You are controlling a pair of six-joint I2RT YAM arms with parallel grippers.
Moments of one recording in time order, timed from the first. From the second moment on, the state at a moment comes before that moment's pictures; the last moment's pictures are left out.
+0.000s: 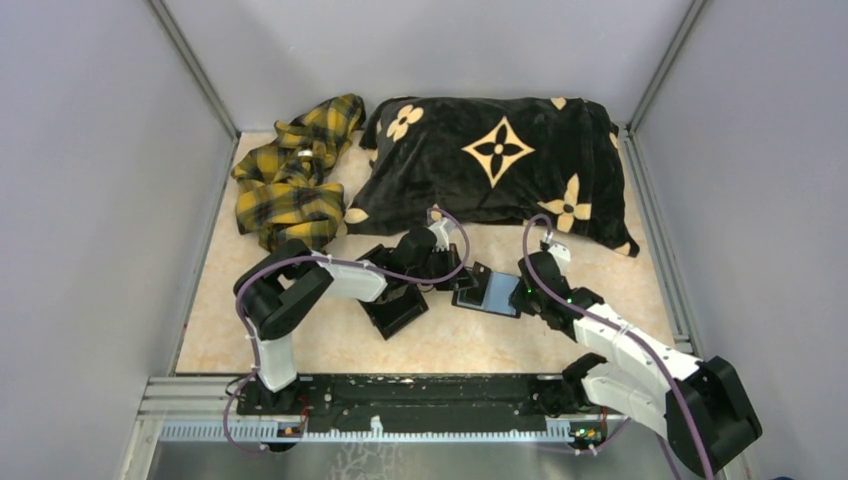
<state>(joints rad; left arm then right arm) -0.88 1.87 0.86 0.53 0.29 -0.83 0.54 0.94 0.41 -0.34 0.21 0.84</state>
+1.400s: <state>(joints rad) -0.86 1.96 0.92 0.50 0.35 -1.00 0.44 1.03 0.37 -0.22 0.19 0.84</state>
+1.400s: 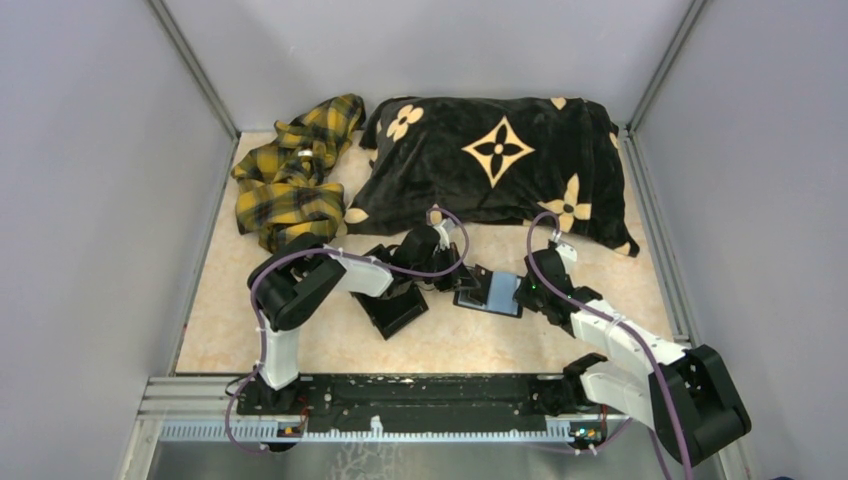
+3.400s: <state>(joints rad) -0.86 1.99 0.82 0.73 0.46 -1.11 0.43 0.98 0.35 -0.26 0.21 0.84</state>
